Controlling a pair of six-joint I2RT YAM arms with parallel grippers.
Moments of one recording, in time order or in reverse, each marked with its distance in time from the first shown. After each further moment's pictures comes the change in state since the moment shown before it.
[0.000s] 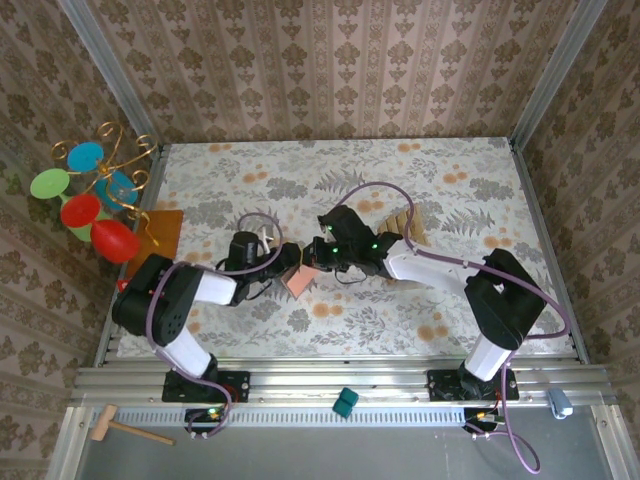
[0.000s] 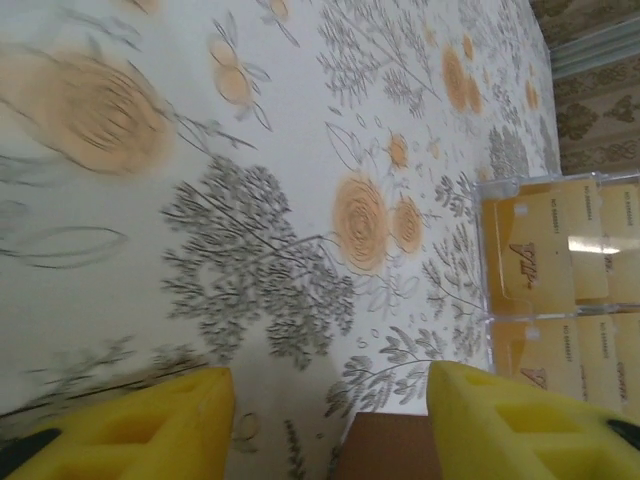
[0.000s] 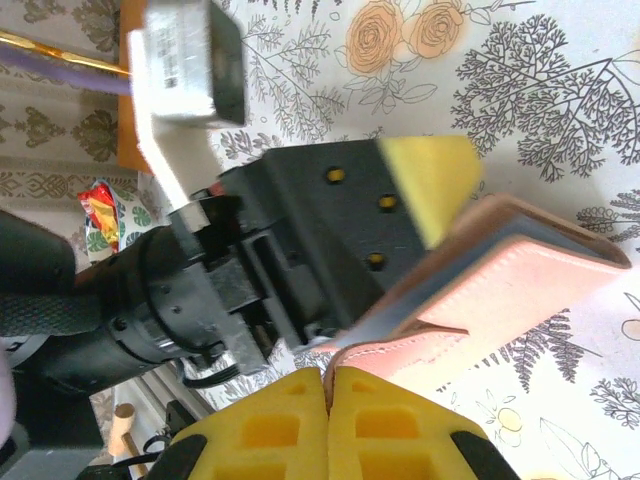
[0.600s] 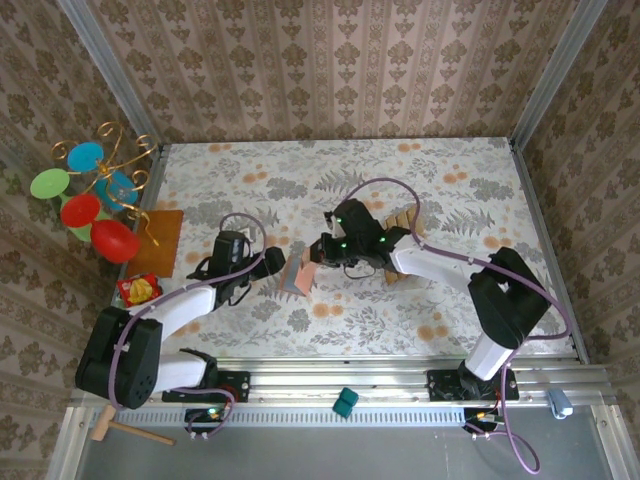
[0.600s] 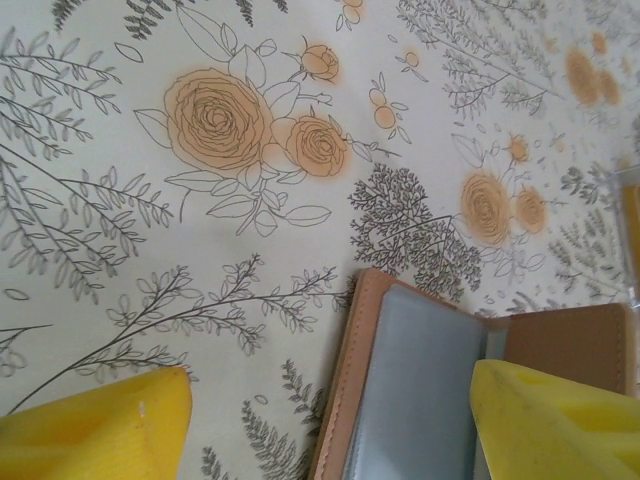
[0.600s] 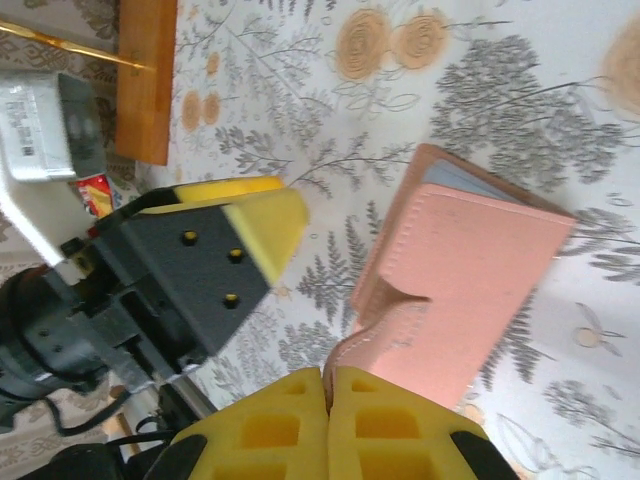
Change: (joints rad) left arm 0.026 -0.353 0.041 -0.584 -0.230 0.278; right arm -0.070 -0.023 -0.023 -0.037 -0.072 -0.089
